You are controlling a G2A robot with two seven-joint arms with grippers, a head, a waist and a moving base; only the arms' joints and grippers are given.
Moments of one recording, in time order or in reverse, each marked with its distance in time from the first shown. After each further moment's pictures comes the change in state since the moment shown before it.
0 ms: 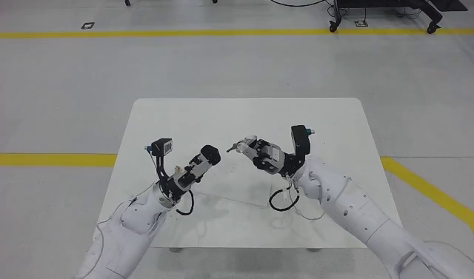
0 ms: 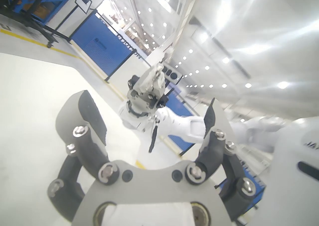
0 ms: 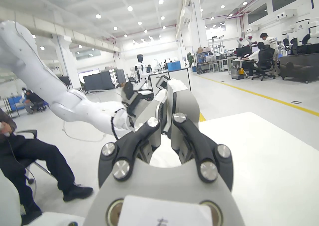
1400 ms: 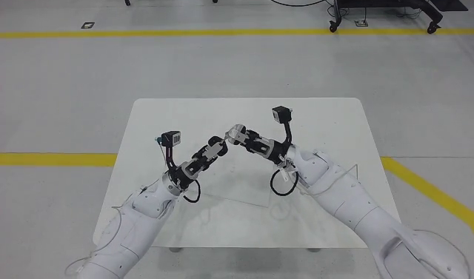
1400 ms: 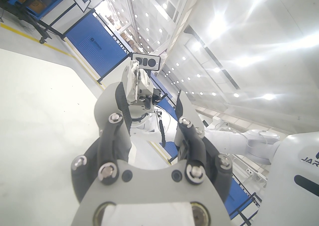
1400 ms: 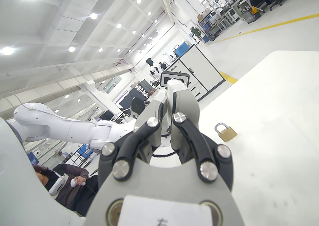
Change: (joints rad) left arm -0.131 -0.081 0.073 0.224 0.023 -0.086 0.013; right arm 0.084 -0.108 0.005 0.198 1.008 0.000 1.031
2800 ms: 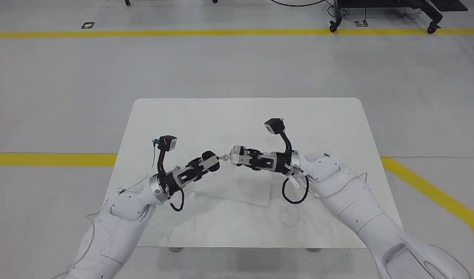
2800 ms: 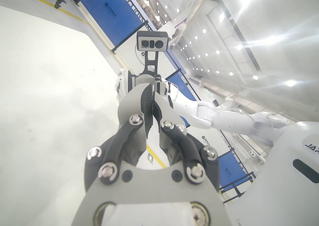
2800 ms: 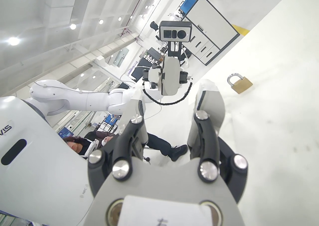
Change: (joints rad) left arm 0.100 0.063 -0.161 -0.148 0.044 0.191 -0.304; right arm -0.072 0.010 0.165 -0.016 0.205 0.102 0.606
